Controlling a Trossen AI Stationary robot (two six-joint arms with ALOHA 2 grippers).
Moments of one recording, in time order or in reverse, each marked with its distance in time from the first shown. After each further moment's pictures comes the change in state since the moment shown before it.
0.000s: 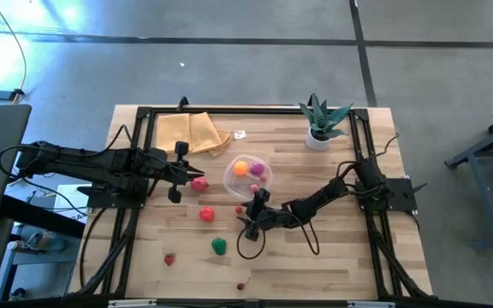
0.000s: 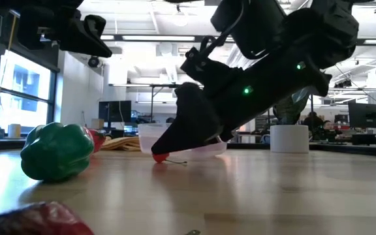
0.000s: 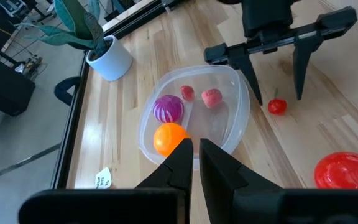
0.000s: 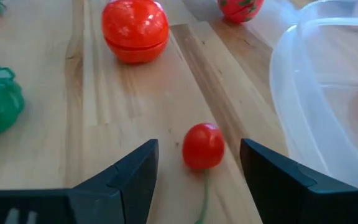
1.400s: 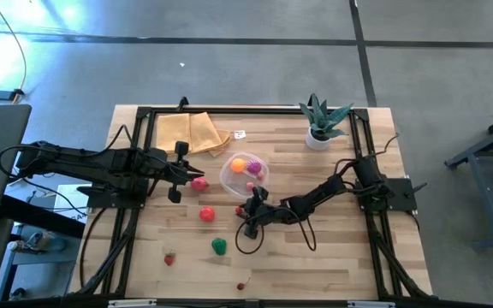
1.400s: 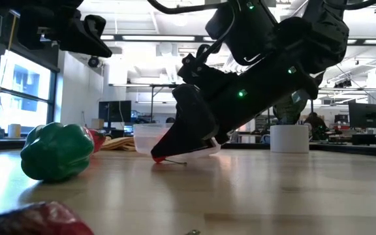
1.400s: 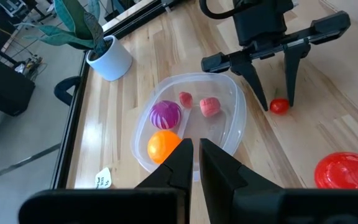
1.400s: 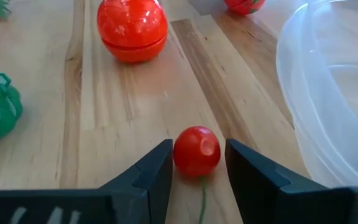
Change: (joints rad) left arm 0.000 0.000 0.000 0.000 0.000 0.000; right arm -0.039 0.007 0.000 0.012 -0.083 0.023
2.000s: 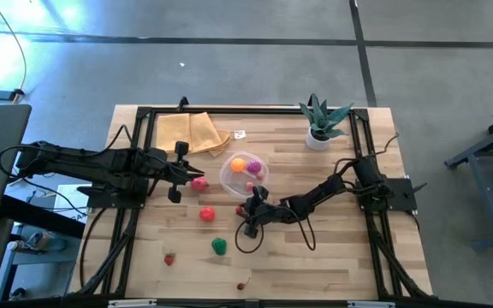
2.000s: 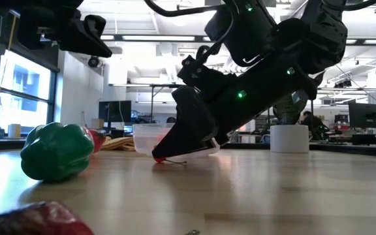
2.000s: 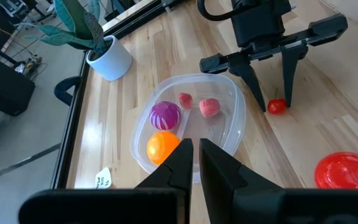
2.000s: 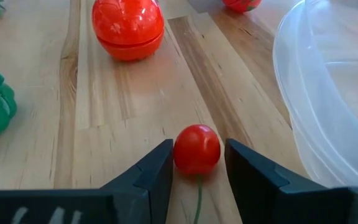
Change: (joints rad) left arm 0.000 0.000 0.000 0.000 0.000 0.000; right arm -0.001 0.000 0.000 -0.008 0.000 0.000
